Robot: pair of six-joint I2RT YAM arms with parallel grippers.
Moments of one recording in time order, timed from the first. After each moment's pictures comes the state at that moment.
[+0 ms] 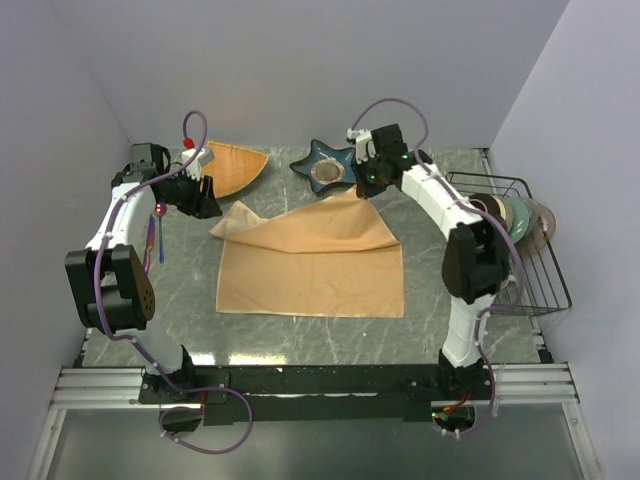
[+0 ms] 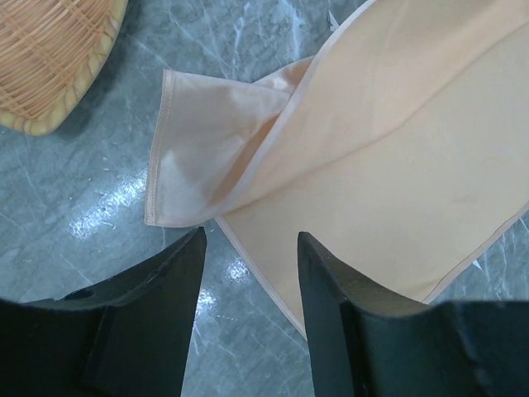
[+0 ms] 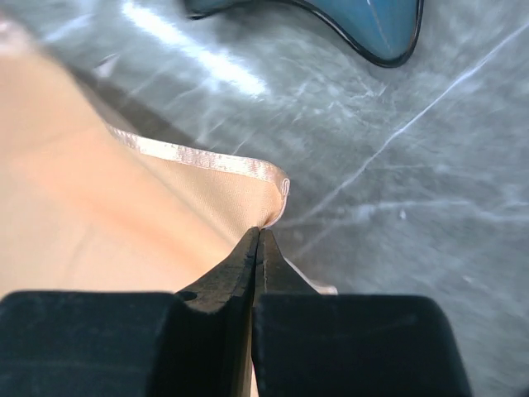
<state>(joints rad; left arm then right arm) 0.13 1.68 1.41 -0.71 0.69 0.44 0.34 2.01 1.75 -0.64 -0.20 -0.11</state>
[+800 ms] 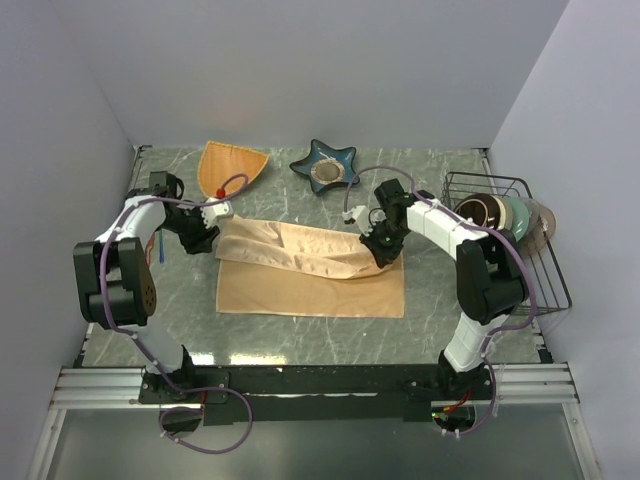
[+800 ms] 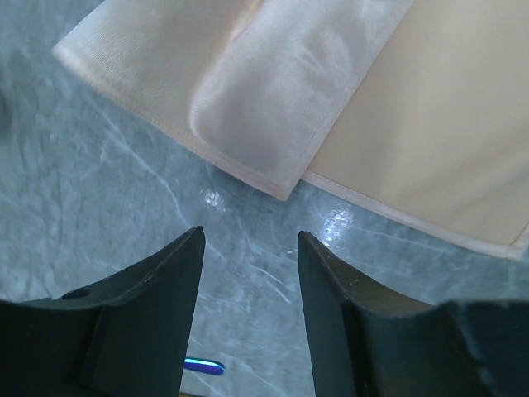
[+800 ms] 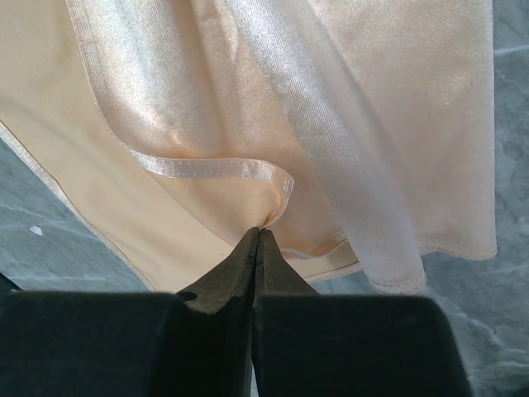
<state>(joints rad) 0.12 1.71 1.24 -0.83 0.55 1.21 0.35 1.76 1.24 -0.85 -0.30 -0.62</state>
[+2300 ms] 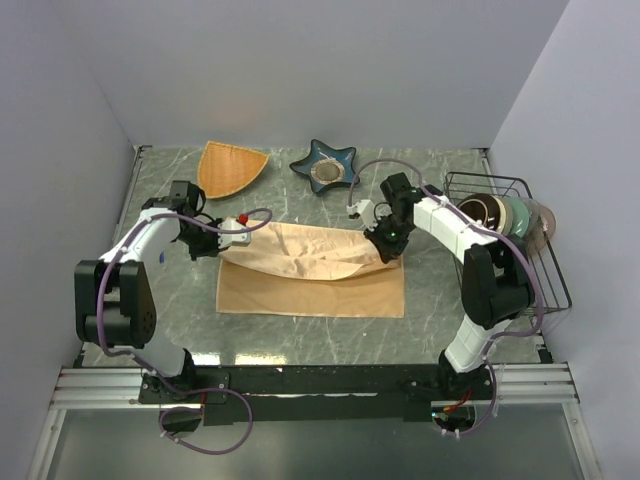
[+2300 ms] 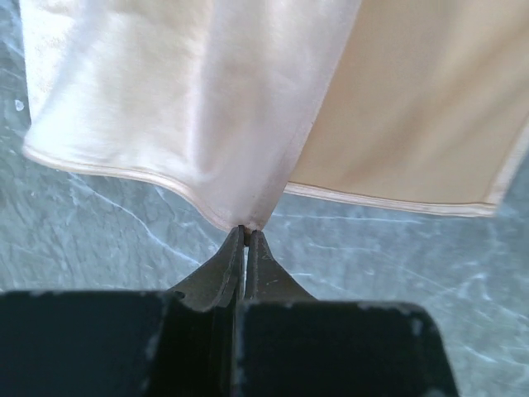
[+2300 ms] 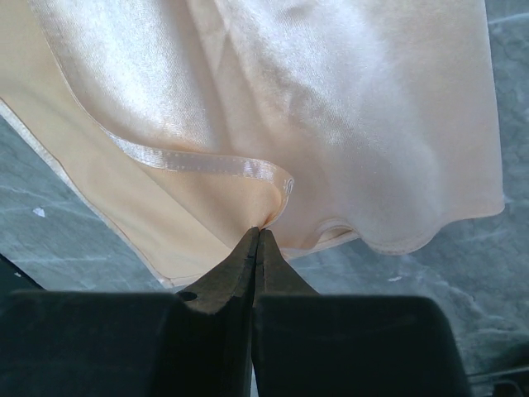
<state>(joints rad) -0.04 1.59 1.12 -0.86 0.40 1.40 0.33 1.73 1.28 -0.92 -0.30 -0.64</state>
